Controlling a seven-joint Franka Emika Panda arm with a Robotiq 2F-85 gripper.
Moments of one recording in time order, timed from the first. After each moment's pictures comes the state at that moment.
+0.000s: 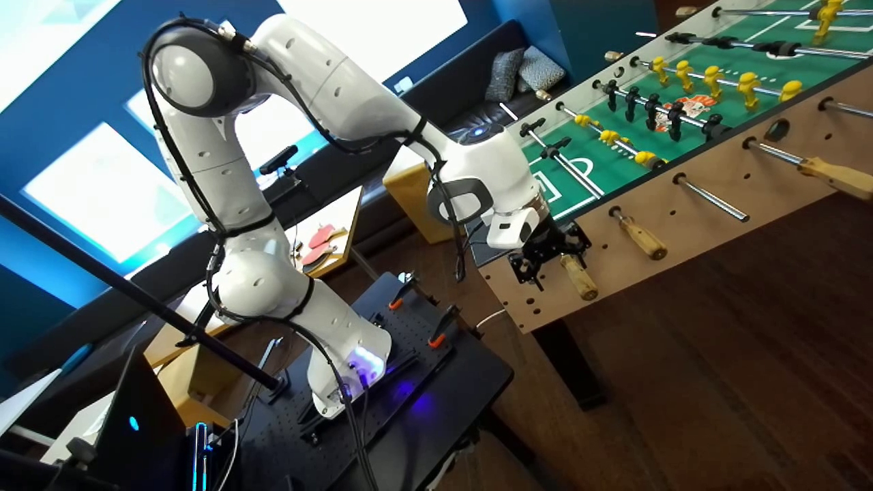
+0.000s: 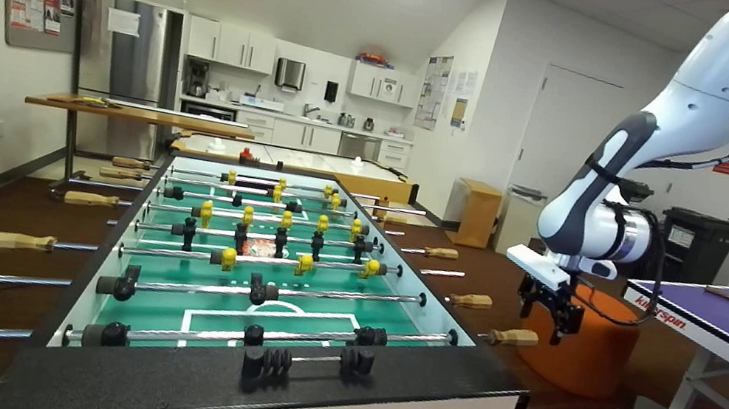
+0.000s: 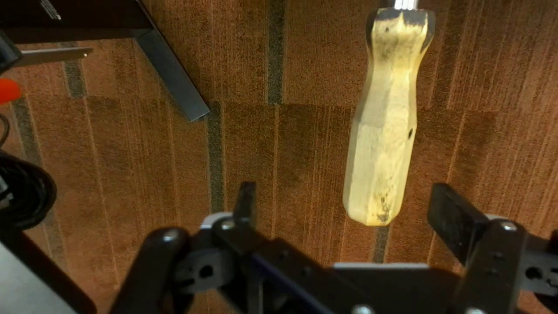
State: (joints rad) arm -0.26 0.39 -0.31 -2.46 0.26 2.87 1.28
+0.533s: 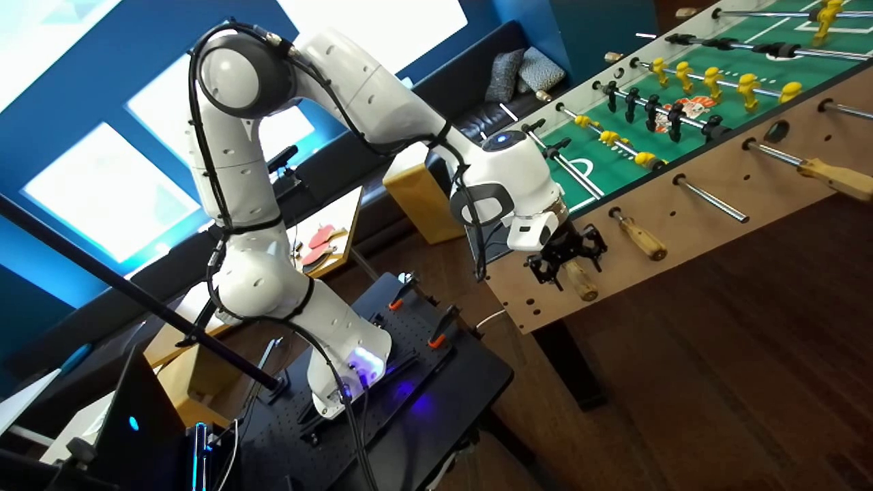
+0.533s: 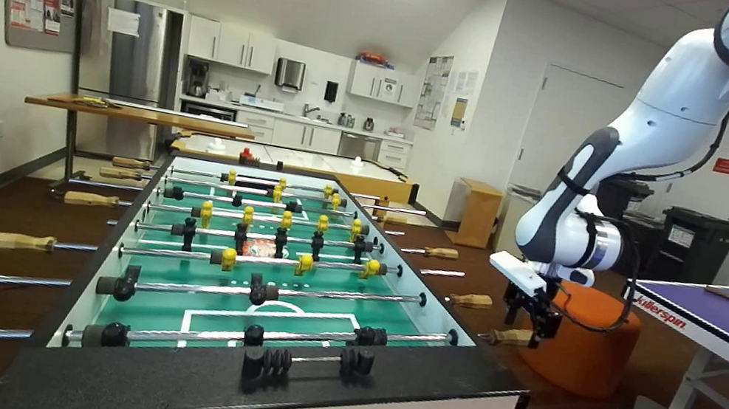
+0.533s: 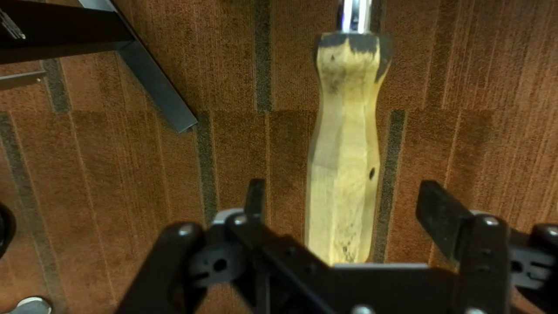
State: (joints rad) arm -0.27 0.53 -0.27 -2.35 0.35 2.89 1.28
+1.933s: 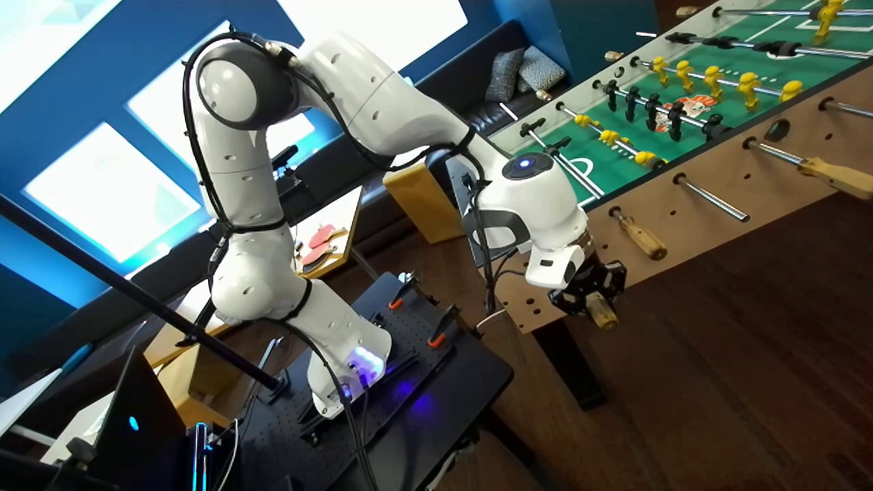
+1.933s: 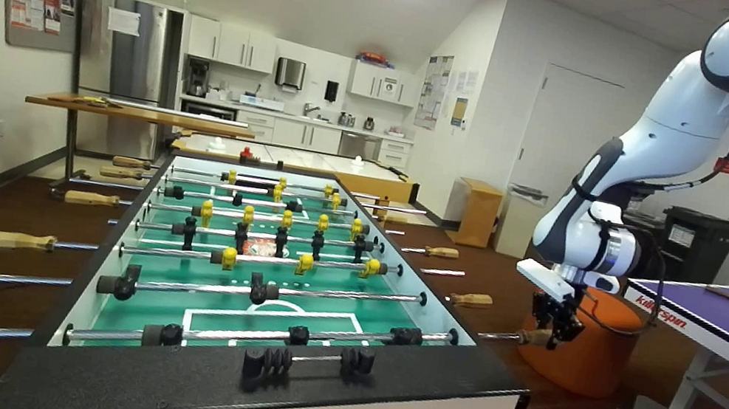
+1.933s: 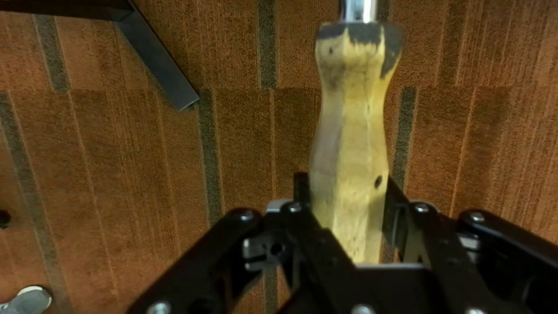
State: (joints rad) arm -0.42 0.59 -0.28 -2.28 0.43 2.86 1.06
